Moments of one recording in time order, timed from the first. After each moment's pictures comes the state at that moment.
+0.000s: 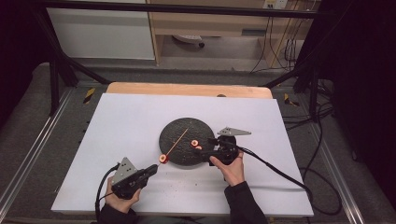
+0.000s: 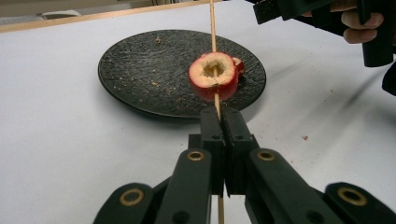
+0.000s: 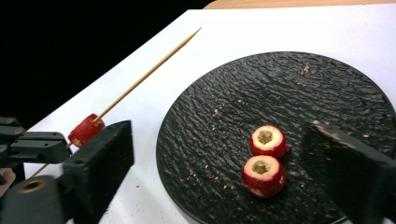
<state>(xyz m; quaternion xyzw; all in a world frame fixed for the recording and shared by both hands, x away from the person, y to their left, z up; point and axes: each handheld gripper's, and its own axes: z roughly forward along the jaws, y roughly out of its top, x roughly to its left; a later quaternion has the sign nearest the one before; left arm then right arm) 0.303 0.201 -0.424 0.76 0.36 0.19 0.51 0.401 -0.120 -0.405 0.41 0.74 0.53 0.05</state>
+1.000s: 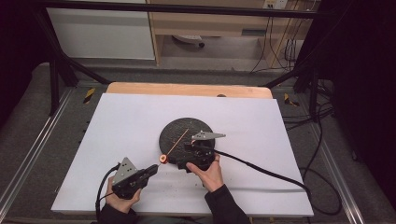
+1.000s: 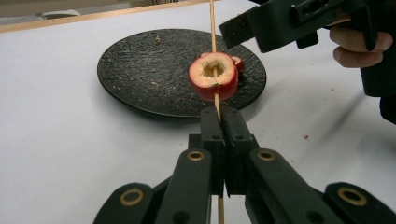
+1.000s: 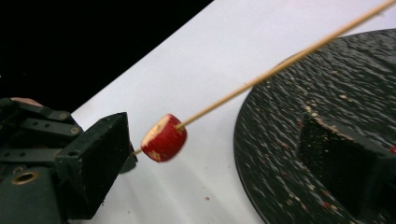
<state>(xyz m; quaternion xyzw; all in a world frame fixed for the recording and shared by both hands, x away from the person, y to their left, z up) 0.304 0.199 -0.424 0.76 0.36 0.19 0.51 0.390 -0.050 -0.407 0.38 0.75 0.54 -0.01</state>
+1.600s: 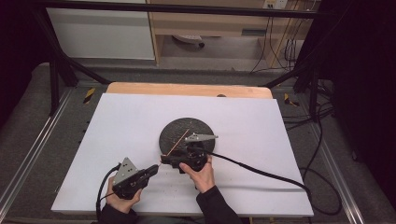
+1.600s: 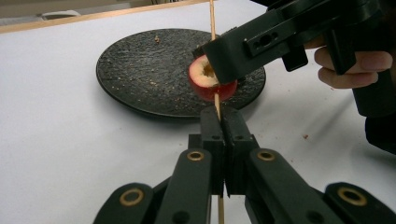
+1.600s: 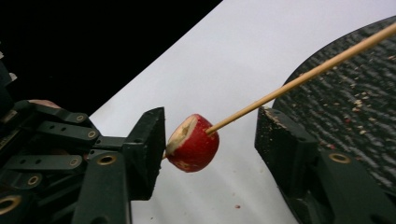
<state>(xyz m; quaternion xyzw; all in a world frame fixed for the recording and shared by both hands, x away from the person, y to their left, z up) 0.303 0.198 -0.424 0.76 0.35 0.19 0.51 0.390 -0.032 -0.417 0.37 0.74 0.55 -0.07</state>
